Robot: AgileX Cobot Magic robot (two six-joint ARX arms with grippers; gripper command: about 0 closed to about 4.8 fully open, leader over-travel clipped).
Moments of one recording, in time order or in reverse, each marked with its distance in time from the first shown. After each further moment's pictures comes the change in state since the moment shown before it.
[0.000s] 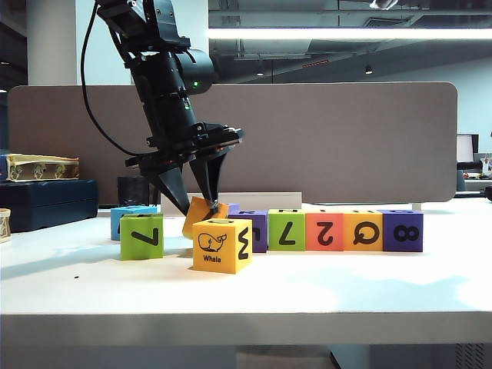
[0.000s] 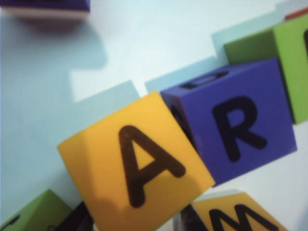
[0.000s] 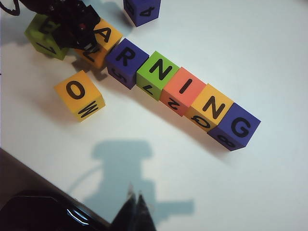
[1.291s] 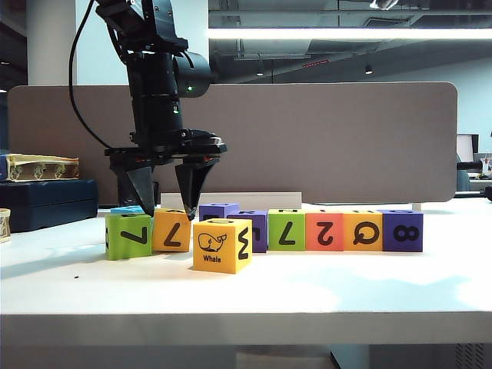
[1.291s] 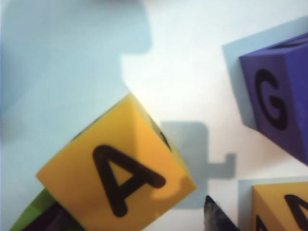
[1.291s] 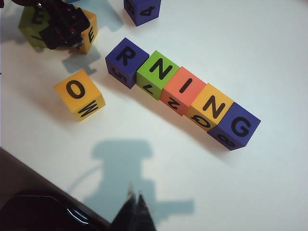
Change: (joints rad) left arm 0.005 -0.001 0.008 -0.088 -0.183 0.022; right arm 0.000 0.000 0.000 -0.002 0.000 0.000
